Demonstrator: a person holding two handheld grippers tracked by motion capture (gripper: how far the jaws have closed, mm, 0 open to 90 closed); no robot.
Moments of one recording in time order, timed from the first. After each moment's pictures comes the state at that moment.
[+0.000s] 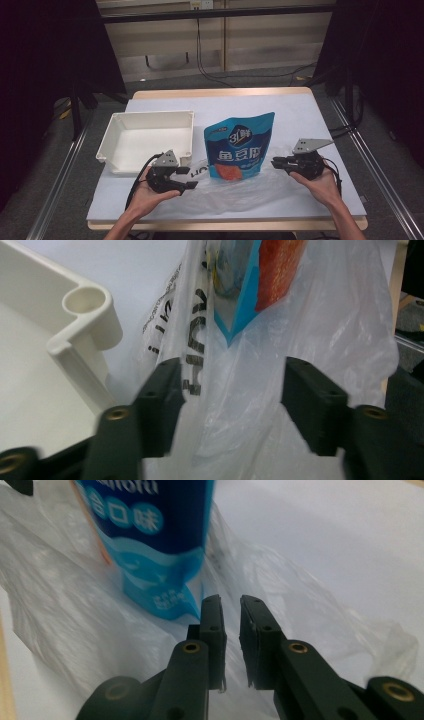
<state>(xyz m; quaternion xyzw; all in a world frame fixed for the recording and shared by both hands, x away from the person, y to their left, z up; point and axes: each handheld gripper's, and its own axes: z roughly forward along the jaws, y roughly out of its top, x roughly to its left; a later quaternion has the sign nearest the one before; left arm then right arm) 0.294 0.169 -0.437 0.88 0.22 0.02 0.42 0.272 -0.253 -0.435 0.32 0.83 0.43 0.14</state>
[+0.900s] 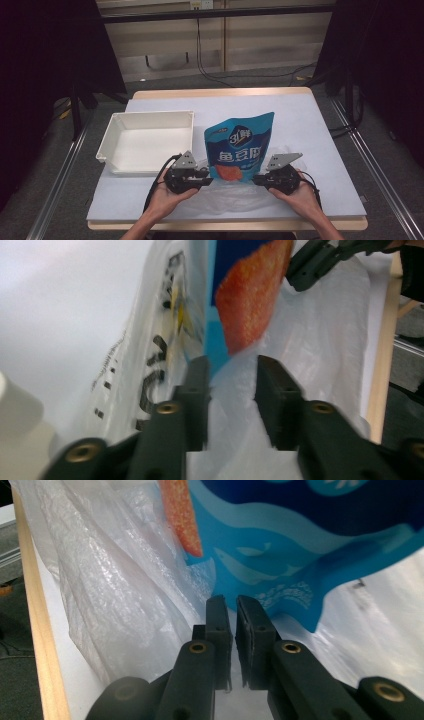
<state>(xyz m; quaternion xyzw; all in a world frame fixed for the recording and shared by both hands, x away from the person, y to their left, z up) 0.284 0.126 -0.439 0.88 0.20 0.02 0.43 0.256 -0.193 -0.461 0.30 0.87 0.39 0.09</state>
